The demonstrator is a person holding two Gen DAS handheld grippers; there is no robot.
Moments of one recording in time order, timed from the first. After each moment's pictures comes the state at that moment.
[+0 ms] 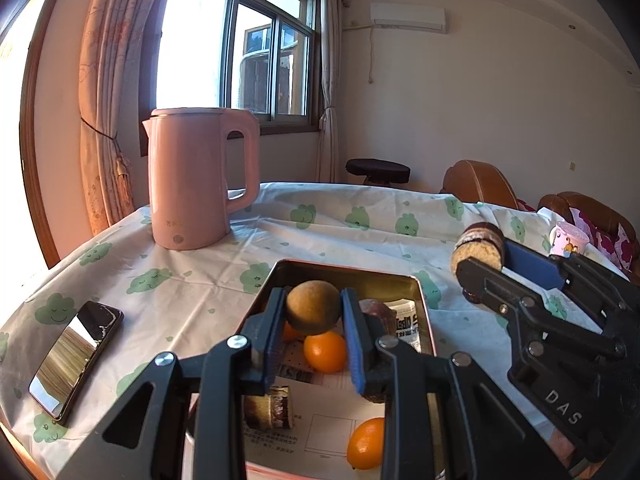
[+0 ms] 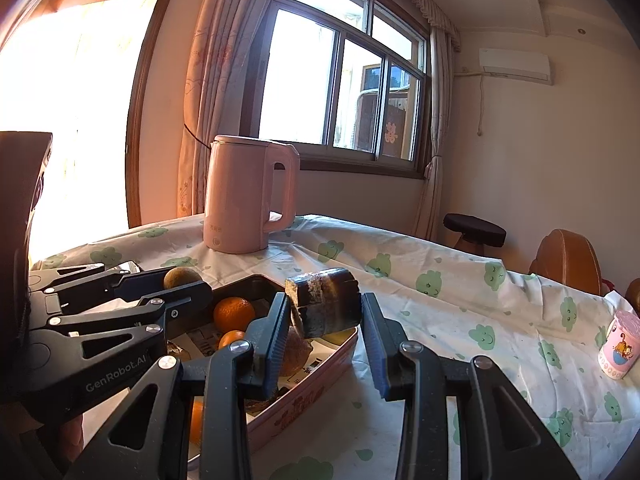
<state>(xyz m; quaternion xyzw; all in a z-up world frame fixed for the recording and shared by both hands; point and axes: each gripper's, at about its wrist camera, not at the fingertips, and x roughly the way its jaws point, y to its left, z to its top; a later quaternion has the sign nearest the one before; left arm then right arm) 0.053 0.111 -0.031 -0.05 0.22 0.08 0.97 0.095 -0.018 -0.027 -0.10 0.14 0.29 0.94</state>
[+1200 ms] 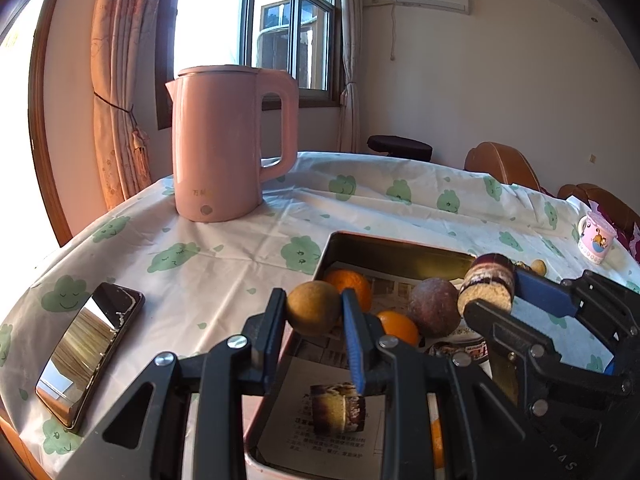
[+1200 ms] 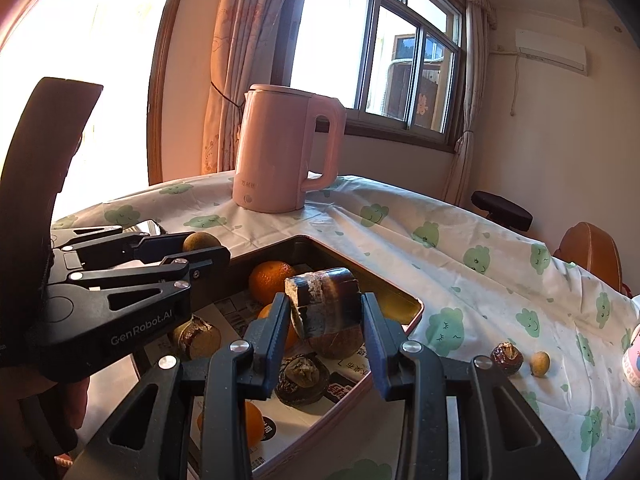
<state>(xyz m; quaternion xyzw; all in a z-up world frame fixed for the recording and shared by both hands) 0.068 0.150 -0.051 -0.05 0.27 0.11 0.96 0.103 0.028 -0.053 -0.14 0.20 0.32 0.91</state>
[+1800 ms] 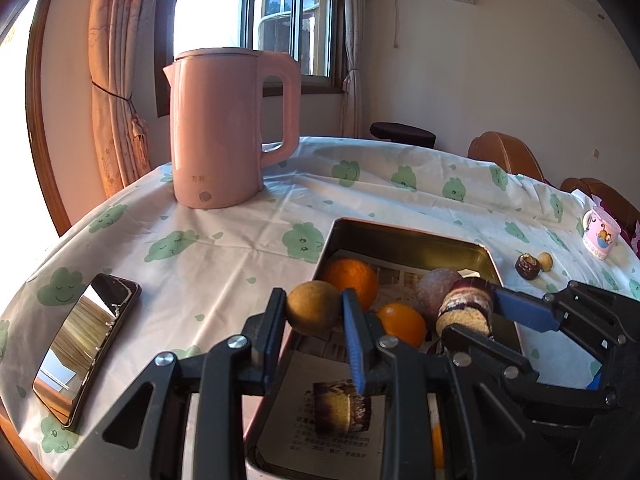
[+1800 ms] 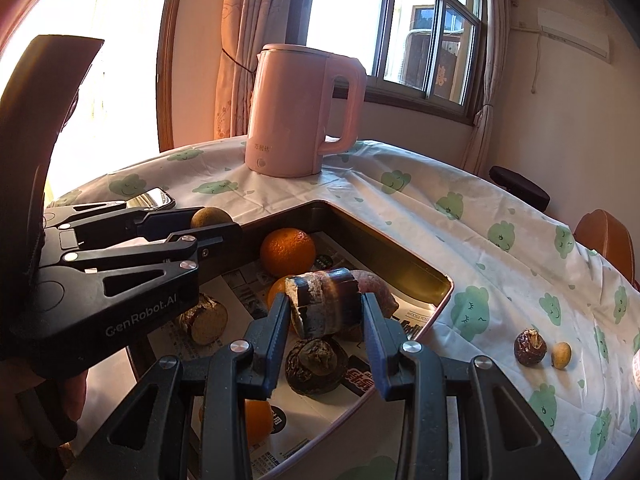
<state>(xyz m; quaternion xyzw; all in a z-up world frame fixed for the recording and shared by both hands) 0.076 0.152 -0.056 -0.06 0.29 0.11 0.95 0.118 0.043 -0.066 -0.16 0.26 0.34 0.89</state>
